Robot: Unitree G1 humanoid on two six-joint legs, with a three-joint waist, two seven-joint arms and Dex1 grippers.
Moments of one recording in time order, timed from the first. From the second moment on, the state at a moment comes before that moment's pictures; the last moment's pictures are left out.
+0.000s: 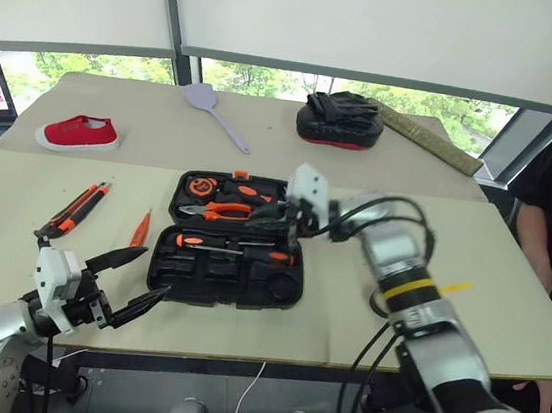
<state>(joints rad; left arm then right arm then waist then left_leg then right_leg) 0.17 0.60 0.38 -0.18 -0.59 0.03 -1.08 -0.94 -0.22 0.30 0.63 0.06 0.01 1.13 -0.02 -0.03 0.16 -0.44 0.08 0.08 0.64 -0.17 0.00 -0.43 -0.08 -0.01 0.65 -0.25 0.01</state>
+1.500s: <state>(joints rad) 0.43 0.75 0.82 -0.38 -0.87 0.75 -0.51 -0.45 -0.53 -0.05 0.02 0.45 -0.02 1.26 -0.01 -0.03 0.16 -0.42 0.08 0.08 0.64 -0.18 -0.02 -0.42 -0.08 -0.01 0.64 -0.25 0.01</state>
